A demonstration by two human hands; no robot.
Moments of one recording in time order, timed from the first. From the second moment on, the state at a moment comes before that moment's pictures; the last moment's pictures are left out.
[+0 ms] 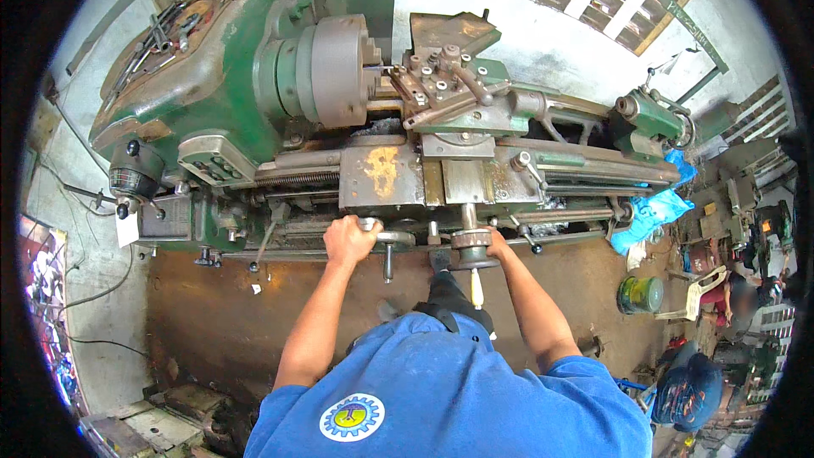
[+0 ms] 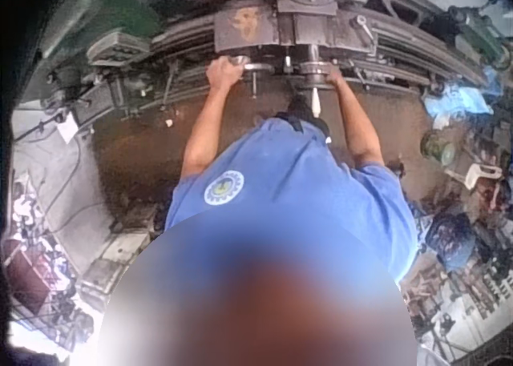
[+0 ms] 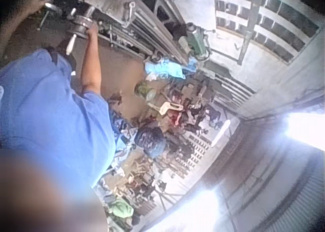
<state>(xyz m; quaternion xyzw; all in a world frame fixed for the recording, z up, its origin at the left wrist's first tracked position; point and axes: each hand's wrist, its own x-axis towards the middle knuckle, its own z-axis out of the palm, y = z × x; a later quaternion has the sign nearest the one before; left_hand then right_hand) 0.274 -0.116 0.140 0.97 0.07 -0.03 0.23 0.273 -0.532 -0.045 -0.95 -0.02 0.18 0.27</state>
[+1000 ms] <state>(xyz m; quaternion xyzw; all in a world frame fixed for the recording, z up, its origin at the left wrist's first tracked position) 0.276 -0.111 0.138 0.96 0.10 -0.06 0.24 0.220 -0.414 0.191 -0.92 0.17 0.11 0.32</state>
